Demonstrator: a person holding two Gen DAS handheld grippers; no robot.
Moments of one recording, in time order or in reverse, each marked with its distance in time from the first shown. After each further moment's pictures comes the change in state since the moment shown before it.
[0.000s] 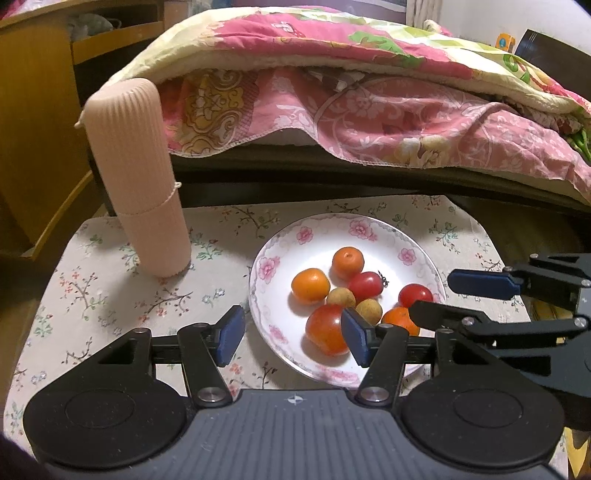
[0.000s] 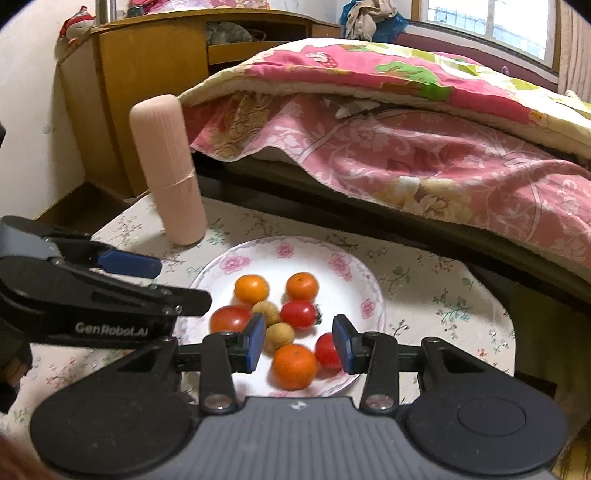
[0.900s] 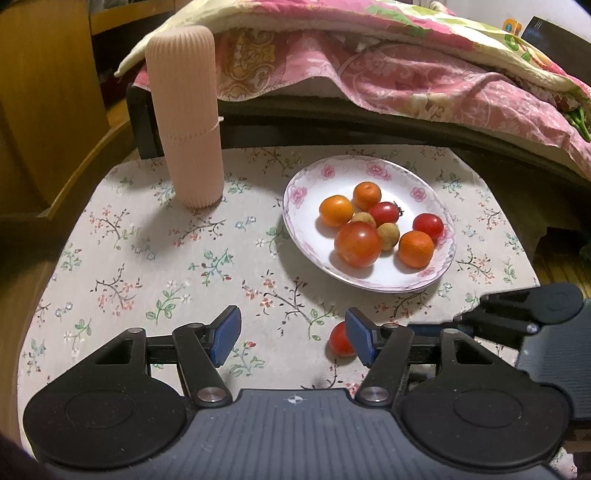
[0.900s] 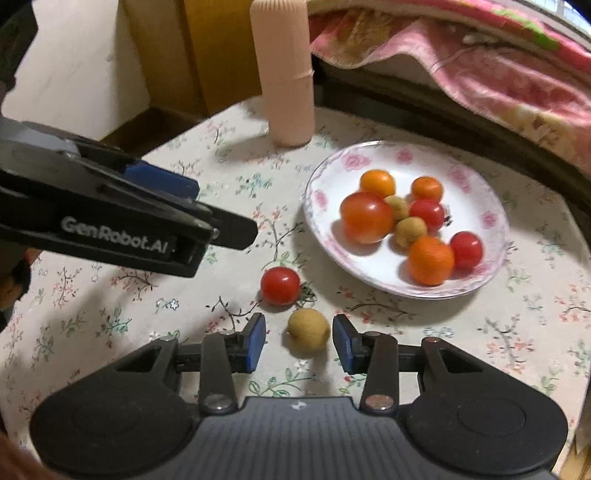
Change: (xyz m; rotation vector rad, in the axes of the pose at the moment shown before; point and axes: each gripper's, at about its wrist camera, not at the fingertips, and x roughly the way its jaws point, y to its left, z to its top) left arm -0.025 0.026 -0.046 -0.006 0.080 0.002; right arm 0.021 0.069 -0.054 -0.121 0.202 0.168
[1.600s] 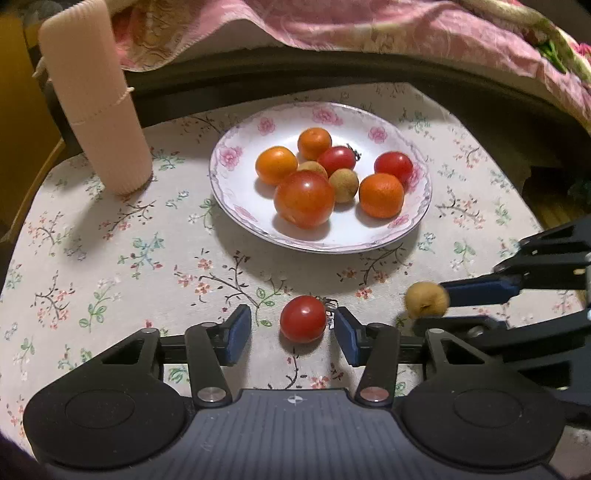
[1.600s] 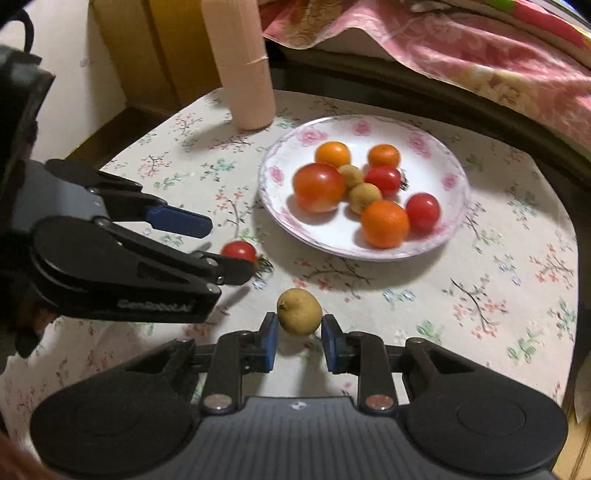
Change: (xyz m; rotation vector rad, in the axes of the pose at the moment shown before) left arm 0.047 -0.037 -0.015 0.164 0.073 -0.038; right arm -0.022 -0.034 -0.016 0.091 0.042 -0.036
